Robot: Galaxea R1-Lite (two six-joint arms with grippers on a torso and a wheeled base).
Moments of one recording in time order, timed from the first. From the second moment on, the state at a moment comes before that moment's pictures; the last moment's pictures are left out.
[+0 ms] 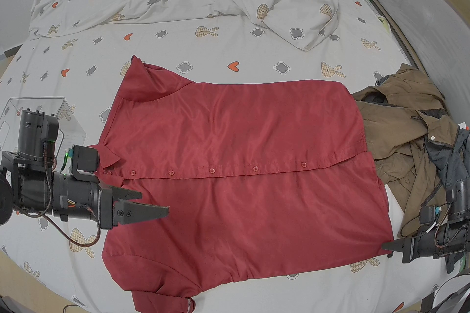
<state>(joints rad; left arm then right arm) -0.25 1.45 -0.73 -0.06 -0.65 -0.05 0.04 1.40 -0.22 -0.29 0.40 0.05</state>
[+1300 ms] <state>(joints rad) -0.39 1.43 -0.74 -0.05 -0.23 -0.05 0.11 1.26 -0.44 -0.30 0.23 0.07</state>
